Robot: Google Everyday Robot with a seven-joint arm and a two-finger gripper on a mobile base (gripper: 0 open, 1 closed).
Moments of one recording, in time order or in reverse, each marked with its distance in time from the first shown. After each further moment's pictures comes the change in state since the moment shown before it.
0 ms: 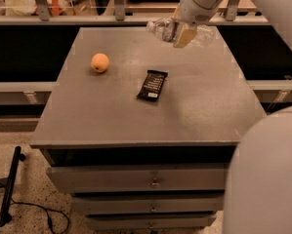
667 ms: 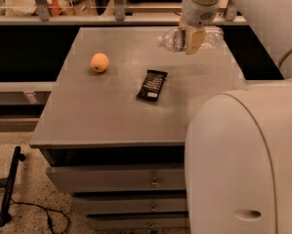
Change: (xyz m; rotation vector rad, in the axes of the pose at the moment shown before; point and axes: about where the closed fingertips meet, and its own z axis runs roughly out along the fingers) arm 0.029 0.019 0.009 -0.231 0.153 -0.139
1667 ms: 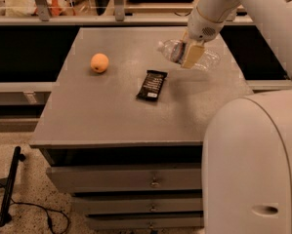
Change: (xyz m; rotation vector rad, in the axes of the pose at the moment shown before) arm -0.008 0.029 0.030 -0.081 -0.207 0.259
